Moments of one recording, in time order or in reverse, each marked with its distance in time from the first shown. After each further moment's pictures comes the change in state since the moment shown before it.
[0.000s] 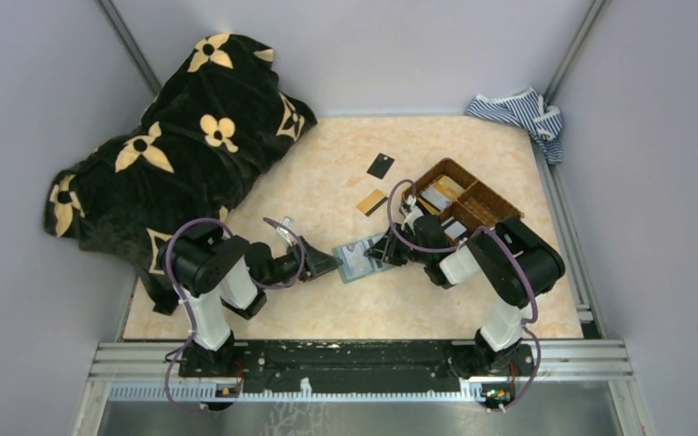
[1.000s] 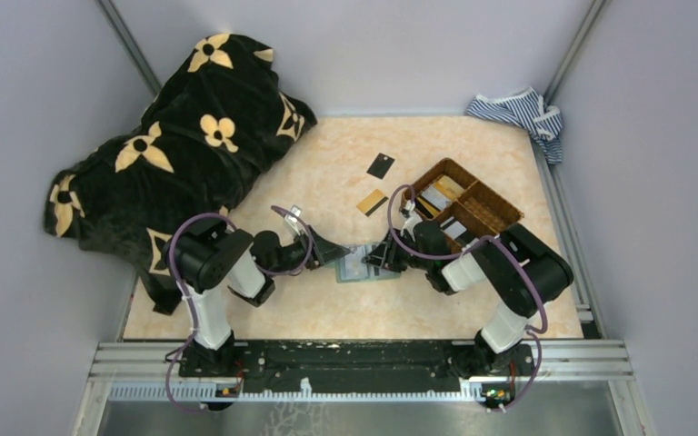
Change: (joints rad) left arm -0.004 0.035 0.124 -0.064 -0.005 0.045; right arm 0.035 -0.076 -0.061 -0.006 -0.008 0.027
